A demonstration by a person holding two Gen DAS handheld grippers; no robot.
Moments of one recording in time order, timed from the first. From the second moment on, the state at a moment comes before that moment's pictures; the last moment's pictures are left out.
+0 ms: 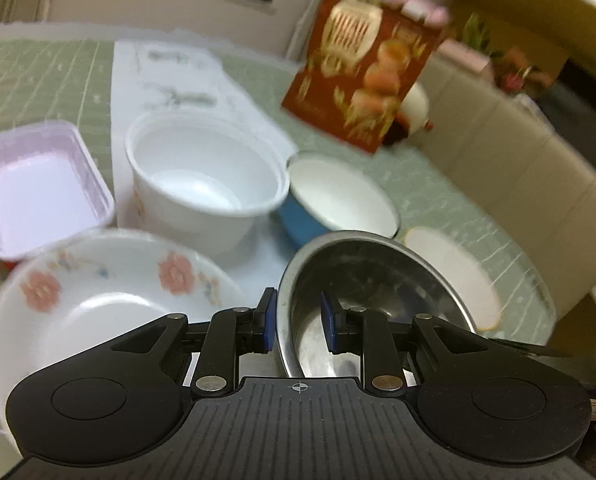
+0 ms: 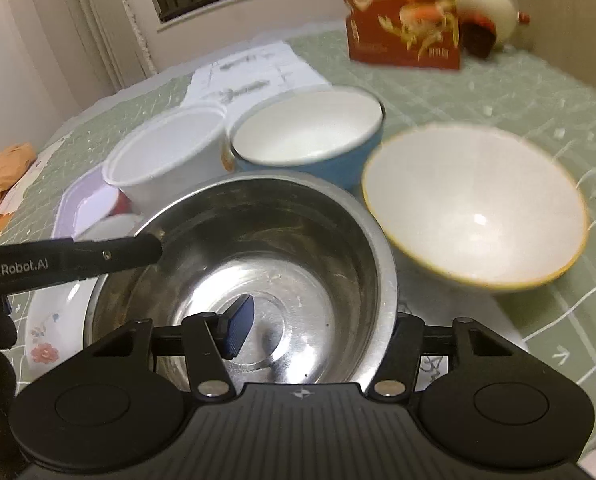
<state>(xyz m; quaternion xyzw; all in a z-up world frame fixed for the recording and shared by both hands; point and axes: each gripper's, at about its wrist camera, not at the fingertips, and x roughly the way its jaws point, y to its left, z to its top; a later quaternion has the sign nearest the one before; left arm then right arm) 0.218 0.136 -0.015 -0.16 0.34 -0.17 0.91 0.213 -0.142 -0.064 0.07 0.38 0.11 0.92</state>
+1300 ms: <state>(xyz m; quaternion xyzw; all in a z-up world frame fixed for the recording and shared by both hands) 0.171 0.280 -0.042 -0.23 0.34 -0.04 0.91 0.225 0.020 -0.078 -0.01 0.39 0.16 0.91</state>
